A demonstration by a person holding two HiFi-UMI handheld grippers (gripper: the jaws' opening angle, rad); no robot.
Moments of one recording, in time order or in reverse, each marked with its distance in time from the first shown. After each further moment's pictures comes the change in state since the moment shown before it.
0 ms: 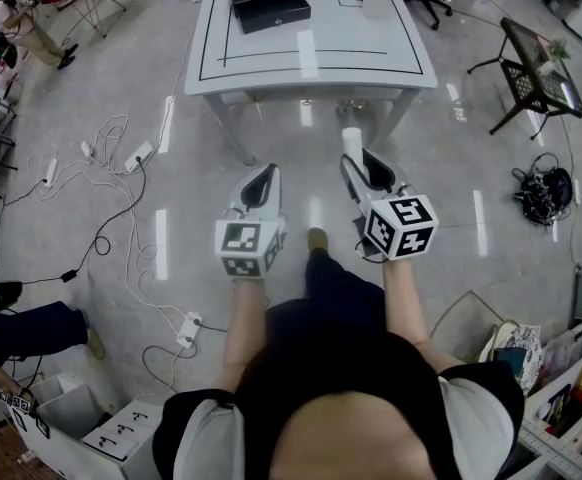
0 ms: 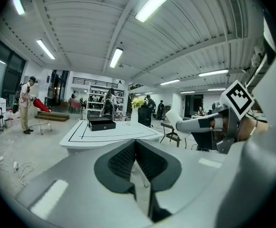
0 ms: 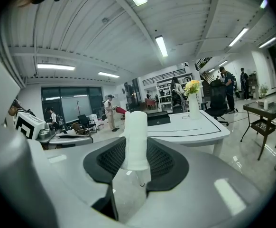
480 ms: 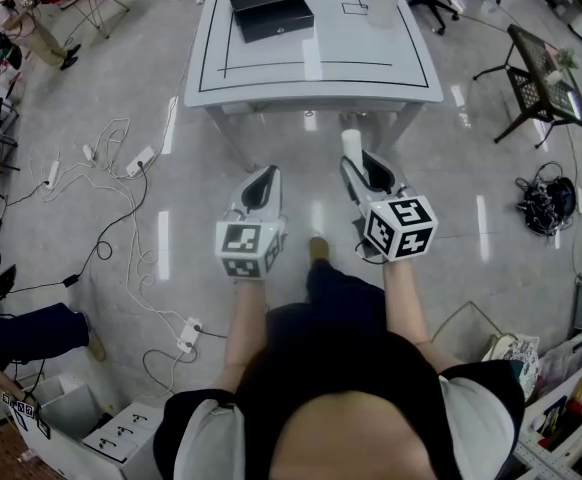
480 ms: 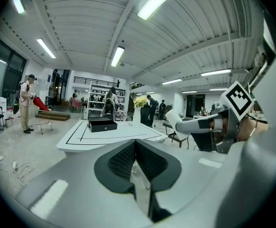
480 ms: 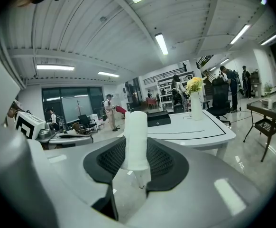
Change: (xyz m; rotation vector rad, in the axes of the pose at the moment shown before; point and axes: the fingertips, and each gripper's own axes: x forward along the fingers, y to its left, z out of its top) left arm 0.044 0.014 0.012 -0.008 0.004 0.010; right arm 0.039 -0.029 0.016 0.003 0.010 0.021
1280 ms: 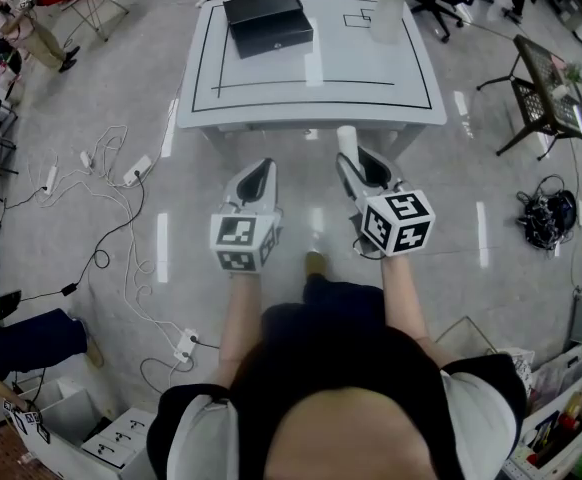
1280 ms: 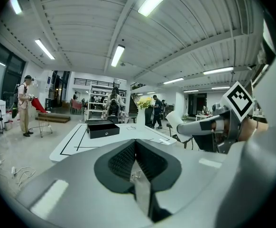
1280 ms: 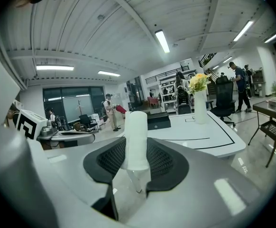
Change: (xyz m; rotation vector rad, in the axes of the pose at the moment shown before) left arm 0.079 0.030 0.025 0.016 -0.004 0.012; right arm 0.064 -0.047 0.030 -0.005 0.010 0.030
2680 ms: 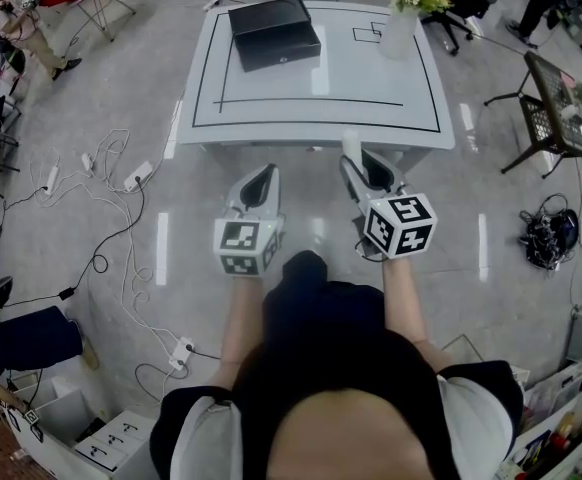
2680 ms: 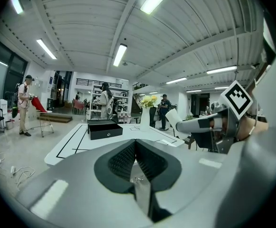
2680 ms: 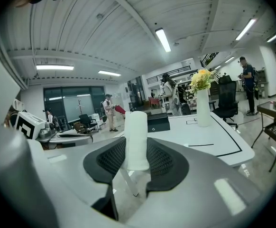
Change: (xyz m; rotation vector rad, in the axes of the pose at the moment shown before) left arm 0.051 0.022 -0.001 -0.009 -0.005 0.028; right arm 0.050 -0.038 0.014 -0.012 0.000 0.019
